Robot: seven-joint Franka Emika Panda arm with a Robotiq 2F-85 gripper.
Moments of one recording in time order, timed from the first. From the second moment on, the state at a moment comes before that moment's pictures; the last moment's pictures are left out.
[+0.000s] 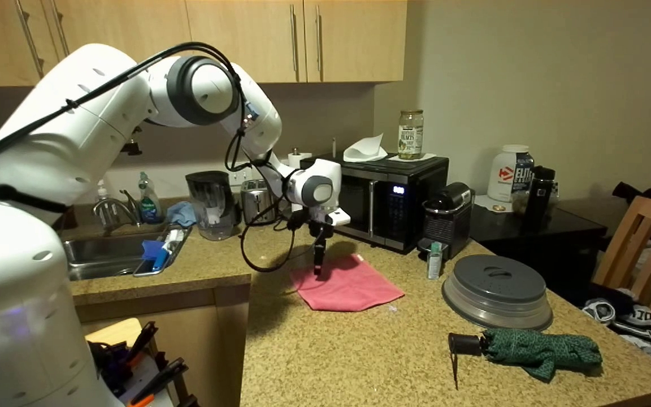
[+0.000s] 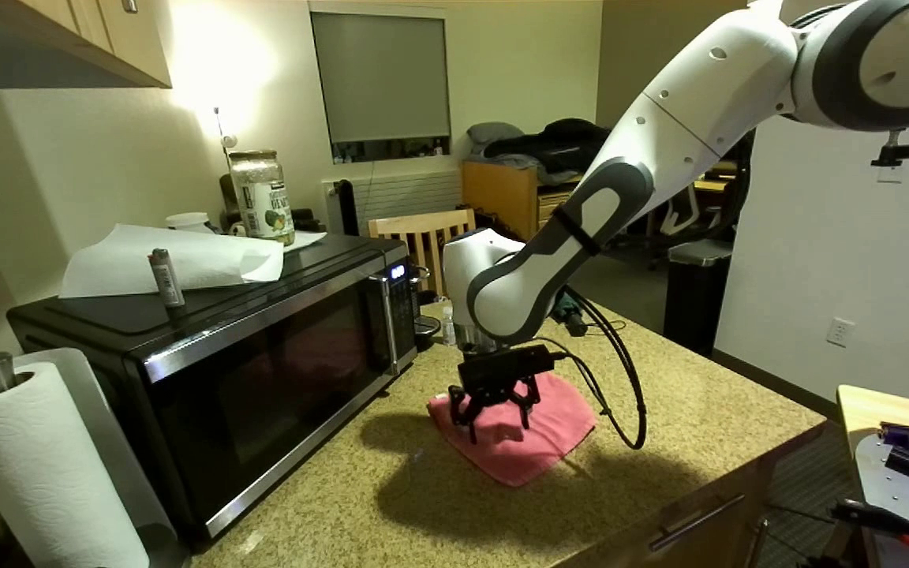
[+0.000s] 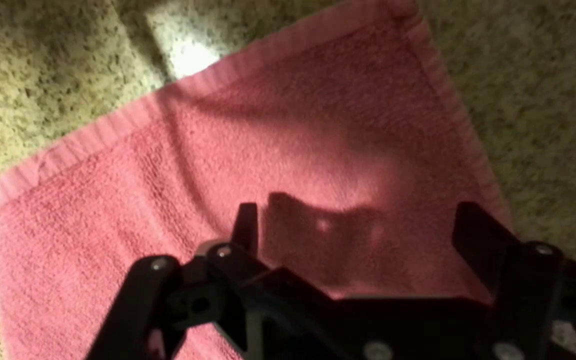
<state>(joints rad) 0.24 0.74 -0.04 -1.70 0.09 2.30 0.92</state>
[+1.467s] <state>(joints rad) 0.21 0.45 0.03 -2.18 0.29 2.49 0.92</state>
